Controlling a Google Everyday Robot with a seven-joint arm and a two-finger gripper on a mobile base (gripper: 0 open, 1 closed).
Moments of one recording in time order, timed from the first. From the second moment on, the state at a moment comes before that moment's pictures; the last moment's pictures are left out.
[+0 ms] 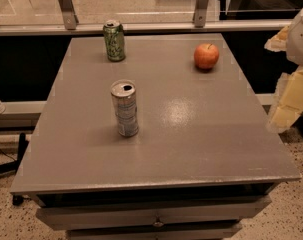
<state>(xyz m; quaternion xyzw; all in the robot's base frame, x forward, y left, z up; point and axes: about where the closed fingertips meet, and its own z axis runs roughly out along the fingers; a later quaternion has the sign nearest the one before) 0.438 -0.217 0.976 -0.60 0.78 -0.03 0.16</state>
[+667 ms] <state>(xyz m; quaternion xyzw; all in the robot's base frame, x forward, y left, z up) 0.438 -0.214 0.977 -0.60 0.78 -0.03 0.17</state>
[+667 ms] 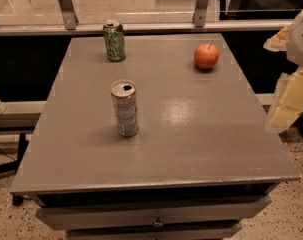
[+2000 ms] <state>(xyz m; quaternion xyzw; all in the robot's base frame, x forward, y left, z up) 0.467 -0.072 0.910 -0.58 0.68 0.27 0.35</state>
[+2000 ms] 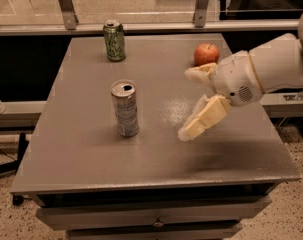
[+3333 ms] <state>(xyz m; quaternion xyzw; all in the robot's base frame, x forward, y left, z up) 0.453 0.070 0.898 -0.56 0.55 0.39 0.49</state>
